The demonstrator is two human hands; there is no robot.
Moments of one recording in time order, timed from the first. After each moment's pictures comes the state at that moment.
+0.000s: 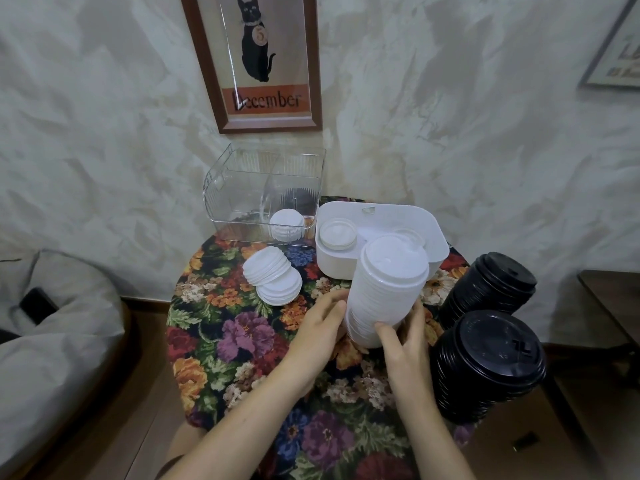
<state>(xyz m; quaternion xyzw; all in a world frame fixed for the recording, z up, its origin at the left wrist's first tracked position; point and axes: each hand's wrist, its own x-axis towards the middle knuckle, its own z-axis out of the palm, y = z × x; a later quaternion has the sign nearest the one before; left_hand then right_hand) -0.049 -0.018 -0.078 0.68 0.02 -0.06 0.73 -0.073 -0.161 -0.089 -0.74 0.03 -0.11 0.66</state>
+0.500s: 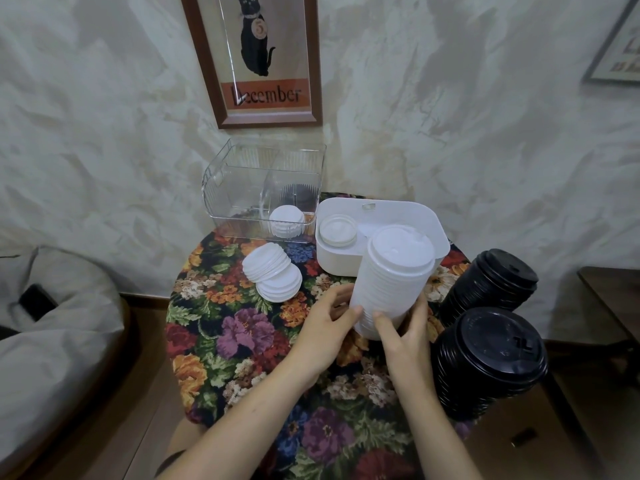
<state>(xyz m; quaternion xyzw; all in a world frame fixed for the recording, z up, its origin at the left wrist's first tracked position) -0.043 -0.019 -0.084 0.73 -0.05 -0.02 0.68 -0.063 -0.161 -0.086 -0.75 0.04 -0.14 0.65</state>
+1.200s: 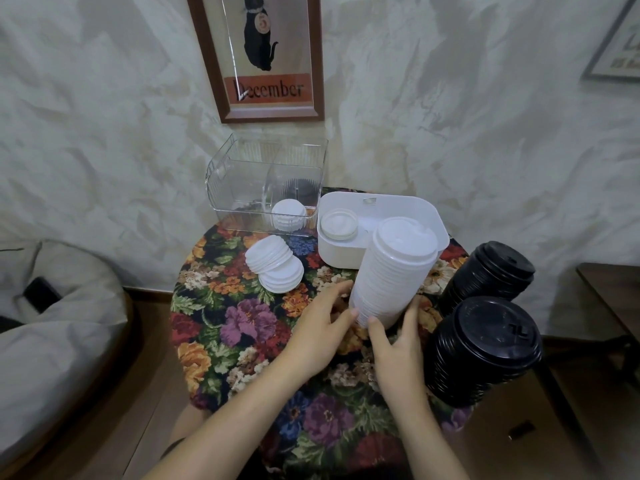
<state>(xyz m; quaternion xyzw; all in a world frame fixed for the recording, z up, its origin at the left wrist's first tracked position) -0.051 -0.007 -0.094 0.83 -0.11 0.02 0.55 -0.086 -0.152 -0.101 -0.80 0.11 -0.07 0.58</state>
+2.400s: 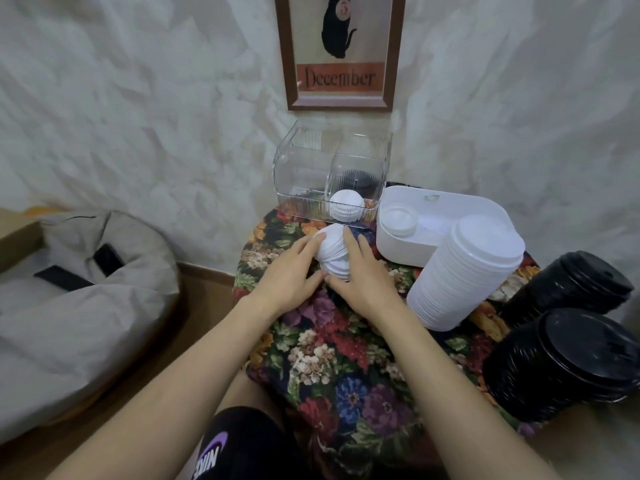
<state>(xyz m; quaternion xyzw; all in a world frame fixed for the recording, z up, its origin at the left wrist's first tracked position) -0.009 0.139 -0.089 0.97 -0.09 0.09 0.23 0.013 -0.042 -0.077 -0.95 -0.18 0.03 0.25</state>
